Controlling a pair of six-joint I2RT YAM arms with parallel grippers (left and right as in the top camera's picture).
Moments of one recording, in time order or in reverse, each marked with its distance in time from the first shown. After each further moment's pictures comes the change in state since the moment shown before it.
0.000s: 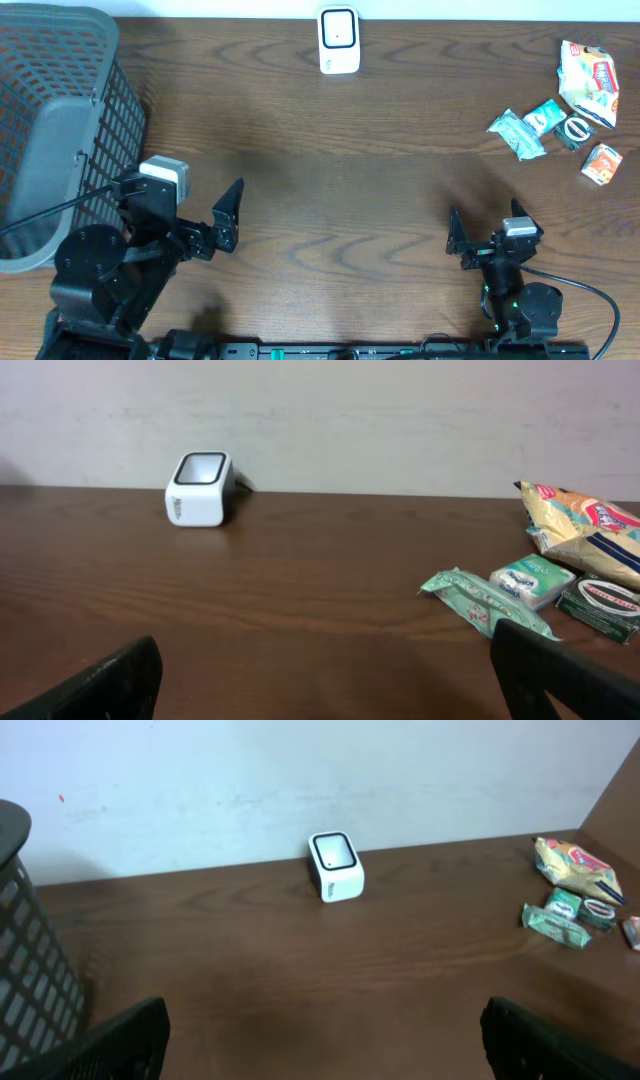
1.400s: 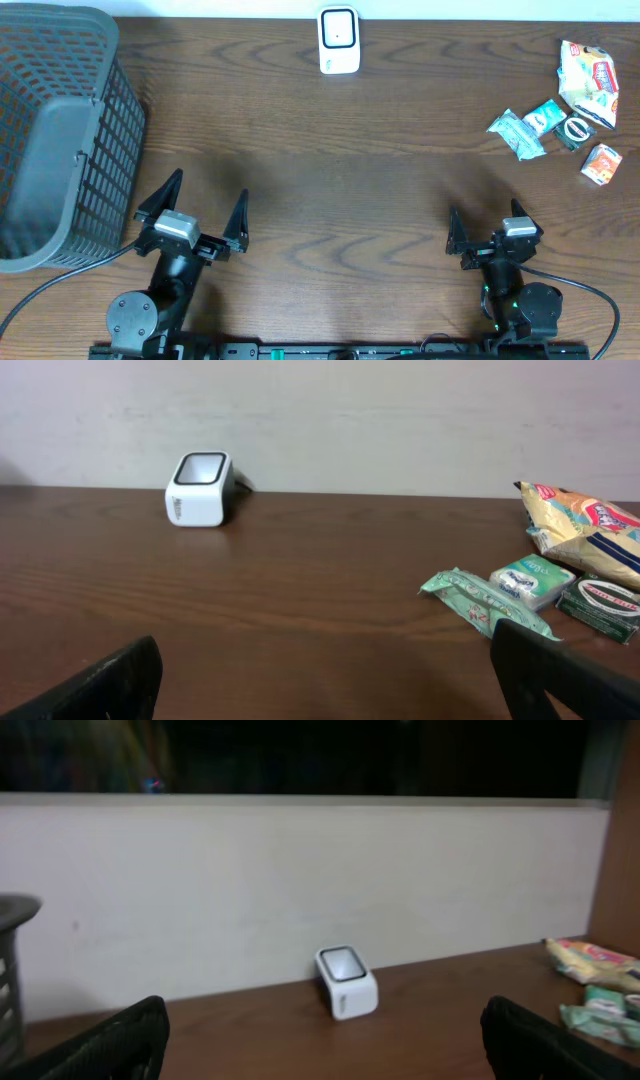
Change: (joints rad) left arm 0.041 -0.403 -0.729 0.808 0.024 0.003; right arm 0.000 0.000 0.000 0.000 0.000 0.000
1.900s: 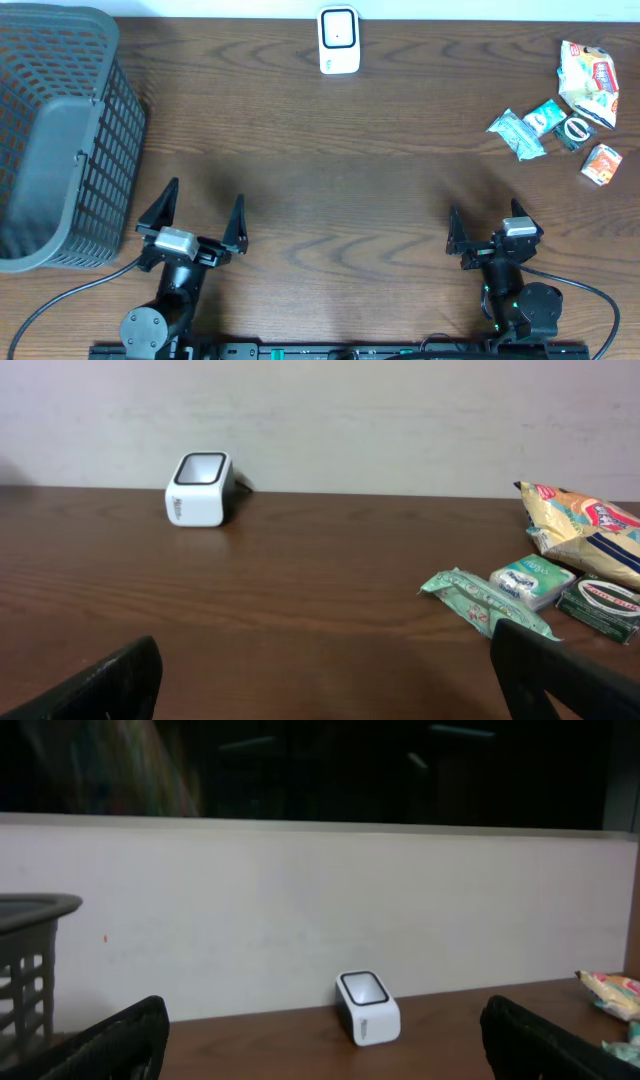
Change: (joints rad) left arm 0.000 -0.127 -0.207 0.201 -0.068 -0.016; right arm 0.000 0.000 0.000 0.000 0.000 0.000
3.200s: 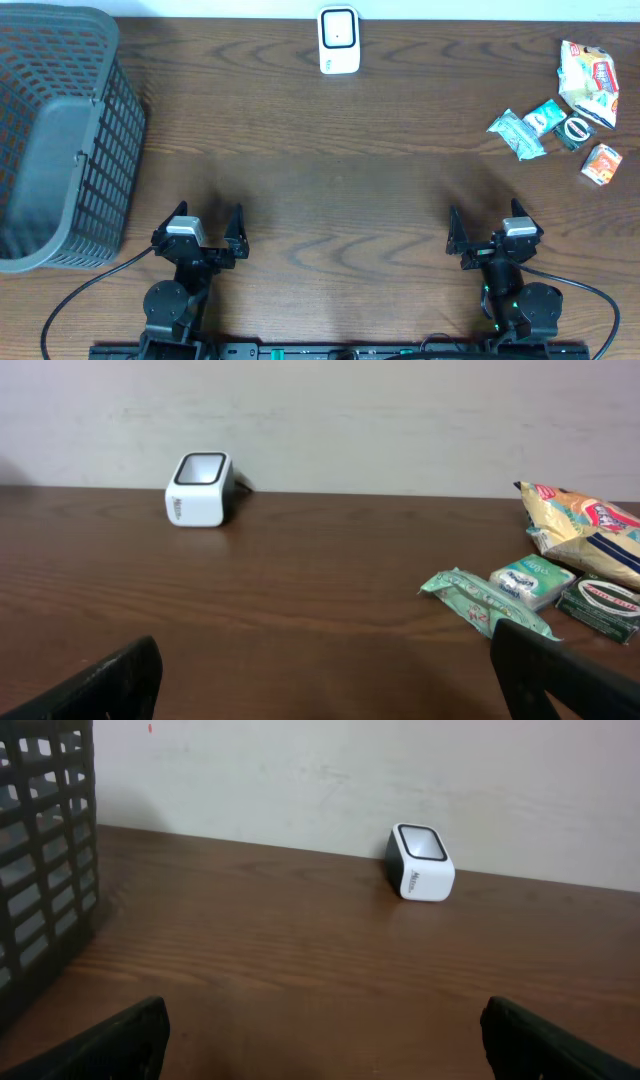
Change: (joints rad) left arm 0.000 -0.082 -0.098 -0.365 -0.130 -0.120; right arm 0.000 0.000 0.000 0.000 0.000 0.000
